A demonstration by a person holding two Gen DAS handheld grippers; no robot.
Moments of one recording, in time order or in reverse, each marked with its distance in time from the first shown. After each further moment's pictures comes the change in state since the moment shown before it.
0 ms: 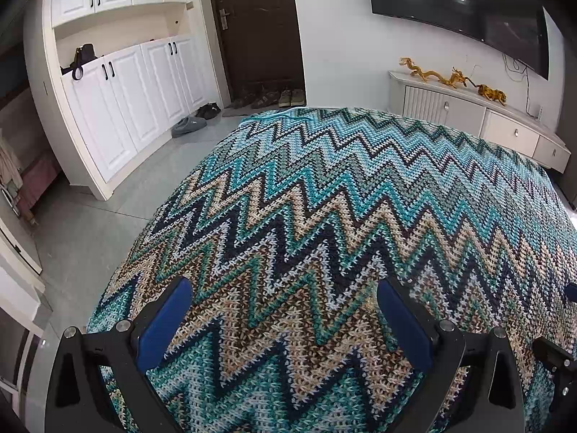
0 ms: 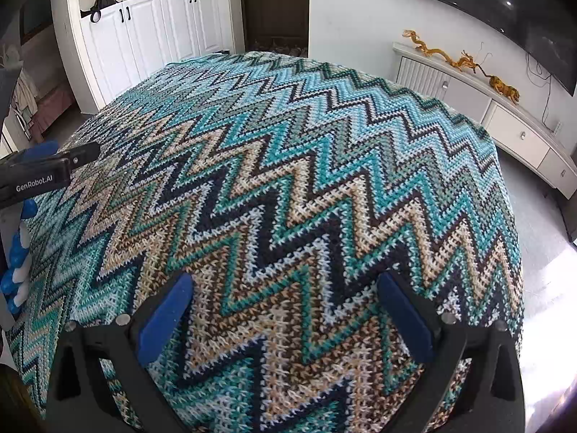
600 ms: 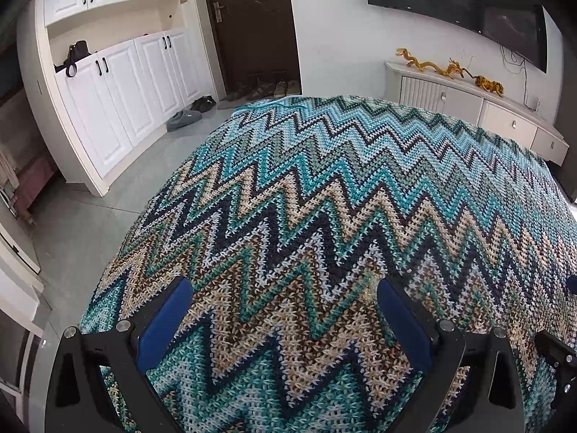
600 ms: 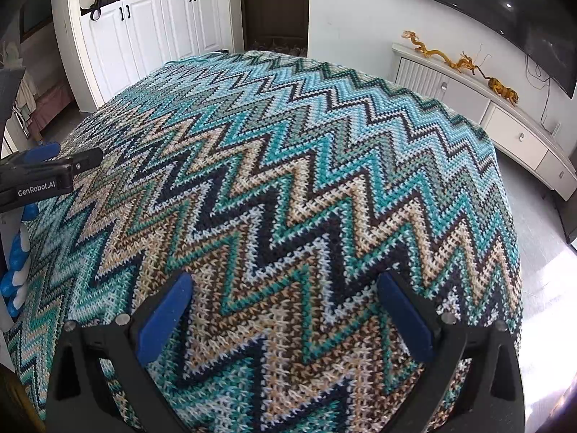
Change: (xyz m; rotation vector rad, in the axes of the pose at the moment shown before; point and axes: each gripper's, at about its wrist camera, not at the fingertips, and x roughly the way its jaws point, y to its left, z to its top) left arm 0.003 -0.005 -0.001 0.020 0.049 -0.010; right arm -0.002 0.000 -0.001 -0.003 0.000 -0.006
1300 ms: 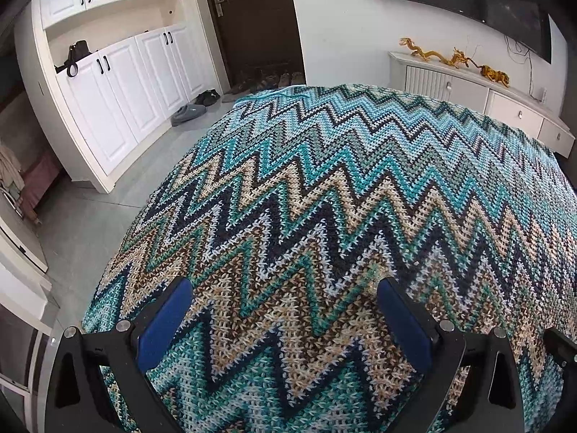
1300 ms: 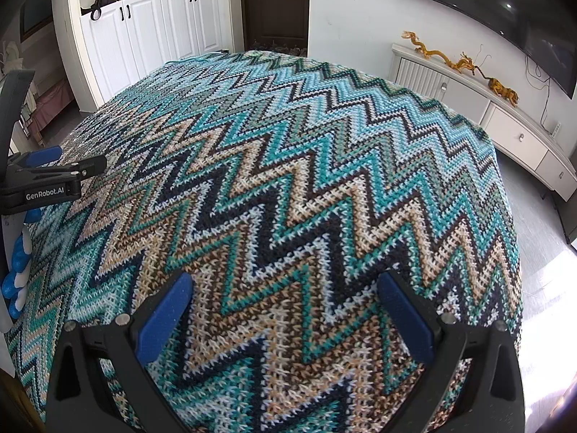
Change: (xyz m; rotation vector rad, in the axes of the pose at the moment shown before) left arm 0.007 -0.015 -0.002 0.005 0.025 0.028; right arm 0.000 0.000 0.000 0.001 -0.001 0.000
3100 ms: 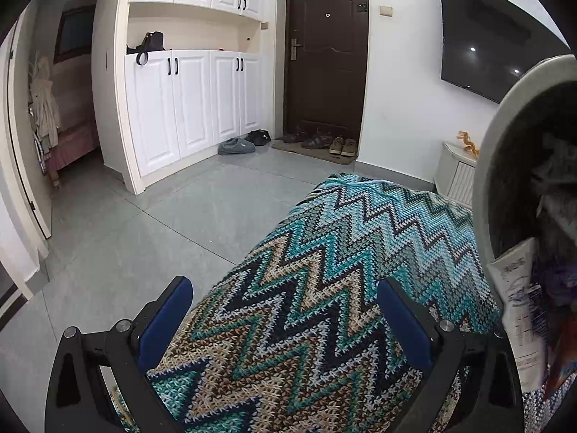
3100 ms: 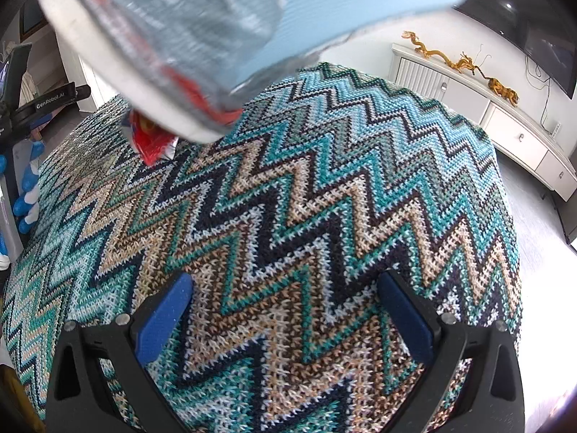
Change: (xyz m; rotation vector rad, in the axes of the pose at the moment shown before) left arm -0.013 0.130 0.027 -0.287 -0.234 0.072; right arm 0.000 0.000 0.000 0.000 0.000 -0.001
